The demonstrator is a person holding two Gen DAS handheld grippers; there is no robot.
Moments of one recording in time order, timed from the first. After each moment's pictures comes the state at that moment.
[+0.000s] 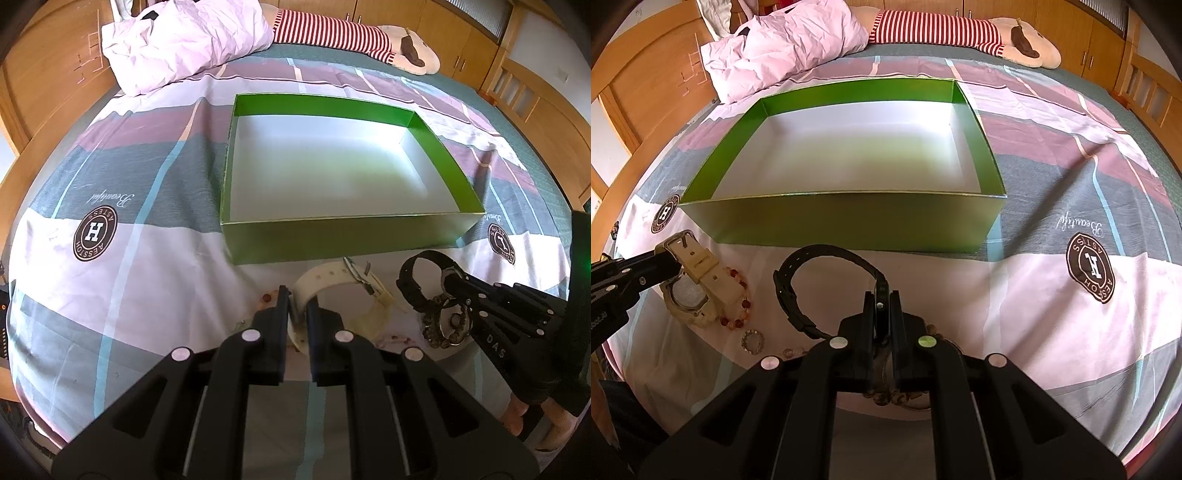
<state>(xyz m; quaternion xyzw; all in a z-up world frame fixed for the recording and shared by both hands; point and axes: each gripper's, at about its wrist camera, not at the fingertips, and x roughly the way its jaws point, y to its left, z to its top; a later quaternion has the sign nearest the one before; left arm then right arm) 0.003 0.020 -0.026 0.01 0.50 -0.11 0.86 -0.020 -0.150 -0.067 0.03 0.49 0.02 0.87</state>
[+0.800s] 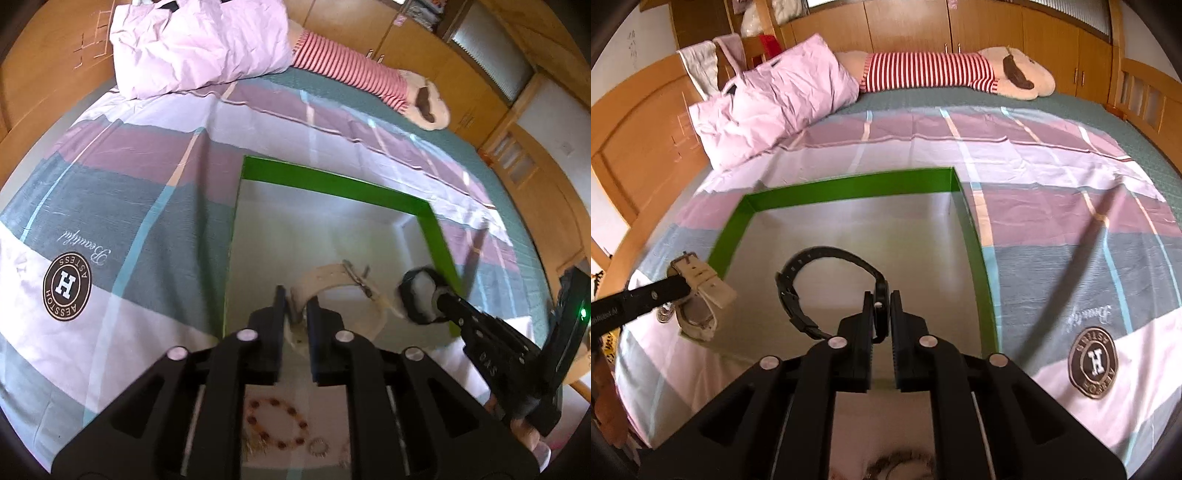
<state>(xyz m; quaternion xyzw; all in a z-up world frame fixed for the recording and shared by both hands) 0.101 0.038 -0.008 -0.11 0.48 -0.12 0.87 0.061 -0.167 -0.038 0.06 0.42 0.02 0.90</state>
